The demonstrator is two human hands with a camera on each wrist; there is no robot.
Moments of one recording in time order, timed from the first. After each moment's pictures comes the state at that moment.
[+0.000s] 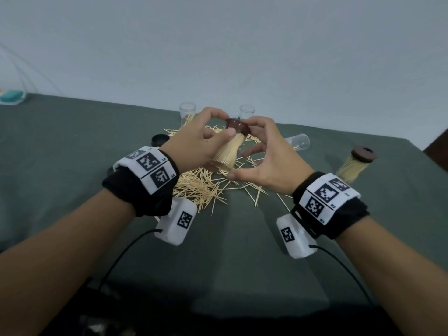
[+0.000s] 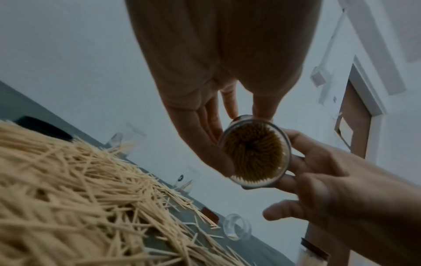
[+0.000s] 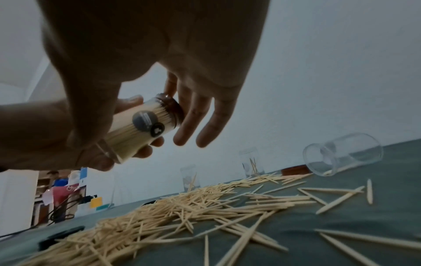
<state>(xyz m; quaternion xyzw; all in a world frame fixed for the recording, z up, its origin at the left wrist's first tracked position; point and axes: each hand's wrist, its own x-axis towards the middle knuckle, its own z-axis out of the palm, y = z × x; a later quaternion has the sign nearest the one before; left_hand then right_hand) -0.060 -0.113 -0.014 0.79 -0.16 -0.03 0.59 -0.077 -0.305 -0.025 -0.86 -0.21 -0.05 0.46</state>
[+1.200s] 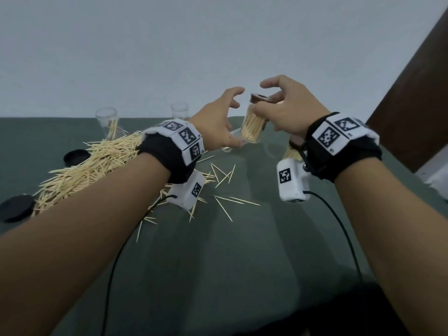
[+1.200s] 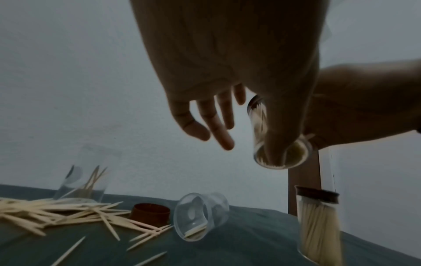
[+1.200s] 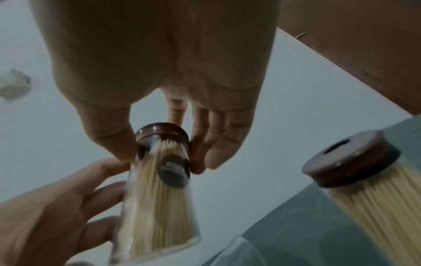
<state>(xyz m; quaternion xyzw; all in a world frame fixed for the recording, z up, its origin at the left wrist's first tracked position) 0.032 -0.280 -0.007 0.88 -0.33 0.00 0.34 -0.024 -0.457 0.032 -0.90 0.04 -0.13 0.40</state>
